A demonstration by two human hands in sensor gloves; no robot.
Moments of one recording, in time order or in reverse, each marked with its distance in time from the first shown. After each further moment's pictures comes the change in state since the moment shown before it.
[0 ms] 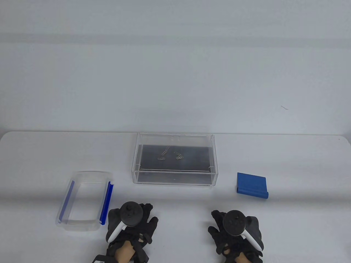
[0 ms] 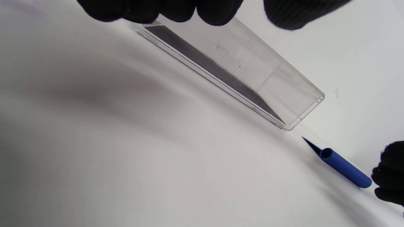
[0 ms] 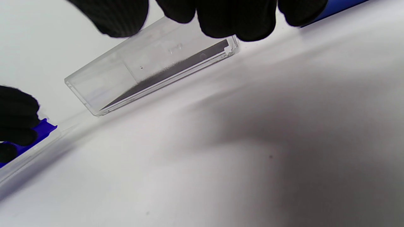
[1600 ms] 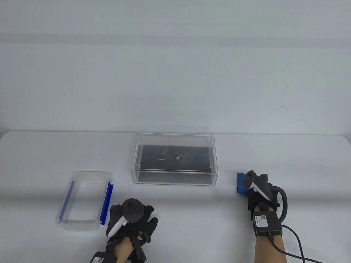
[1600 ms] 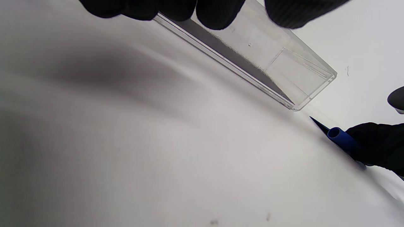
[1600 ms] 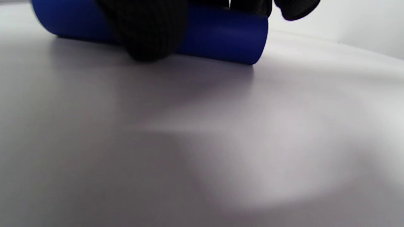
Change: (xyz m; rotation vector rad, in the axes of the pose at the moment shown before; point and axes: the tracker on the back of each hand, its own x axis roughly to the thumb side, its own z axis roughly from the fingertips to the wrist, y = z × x) left_hand -0.008 -0.004 -0.014 -0.110 0.023 -0.034; right_hand -0.104 -0.068 -0.133 -0.022 0.486 0.497
